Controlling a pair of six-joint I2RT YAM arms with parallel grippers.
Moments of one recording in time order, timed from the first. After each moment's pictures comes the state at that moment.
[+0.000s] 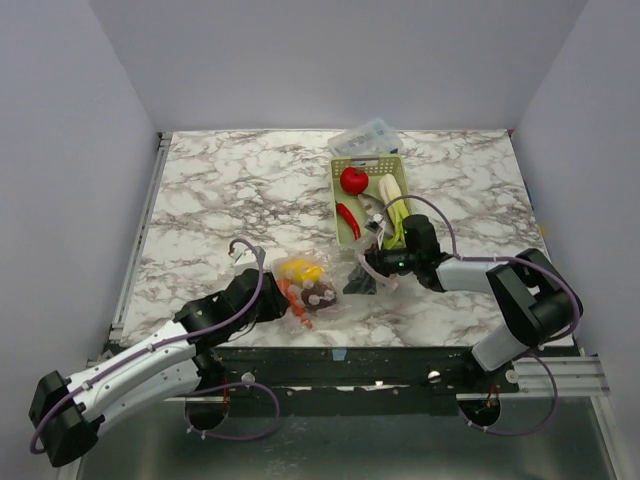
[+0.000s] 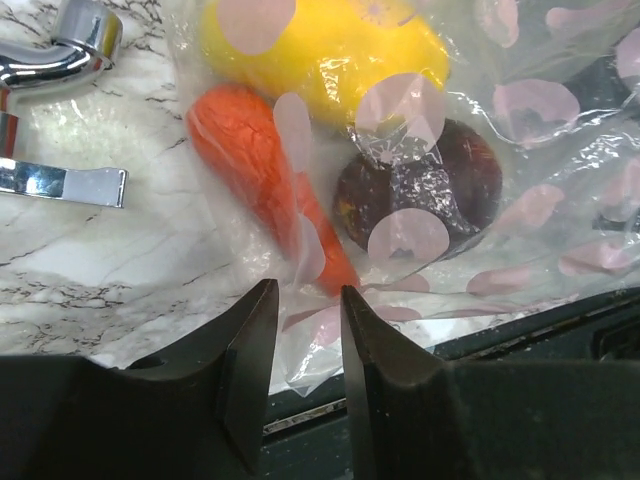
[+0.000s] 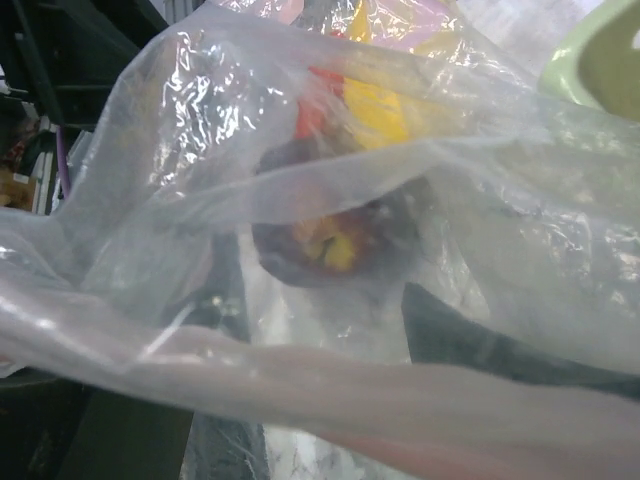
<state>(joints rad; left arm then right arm) -0.86 0.66 0.43 -0.49 -0.23 -0.90 0.48 1.57 0.56 0.50 -1.00 0.28</state>
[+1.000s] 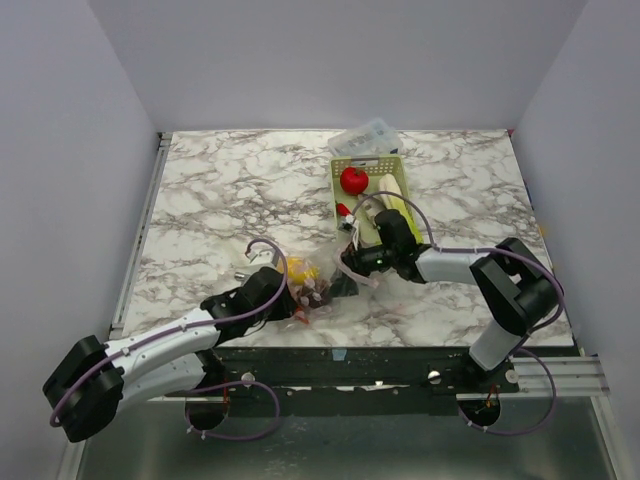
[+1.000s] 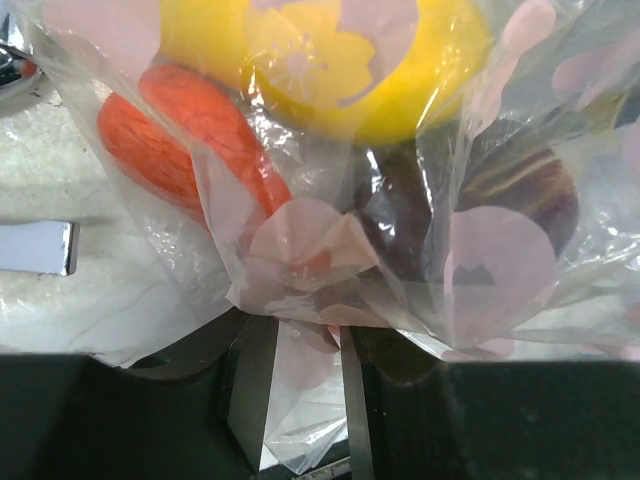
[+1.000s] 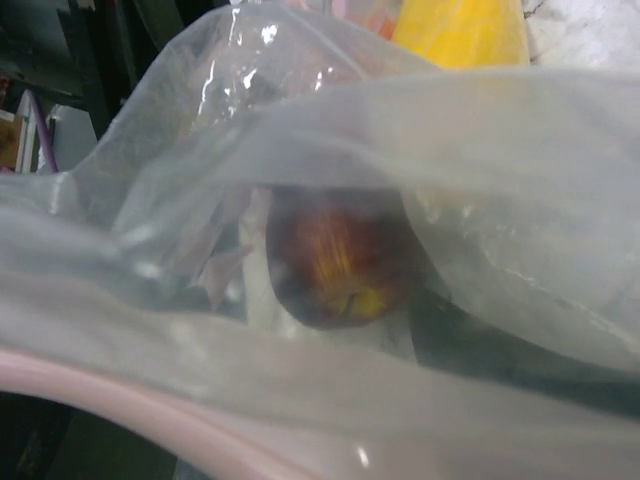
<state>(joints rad) -0.84 0.92 0.35 -0.23 -0.19 -0.86 0.62 1.68 0.73 0.36 -0.97 0.21</state>
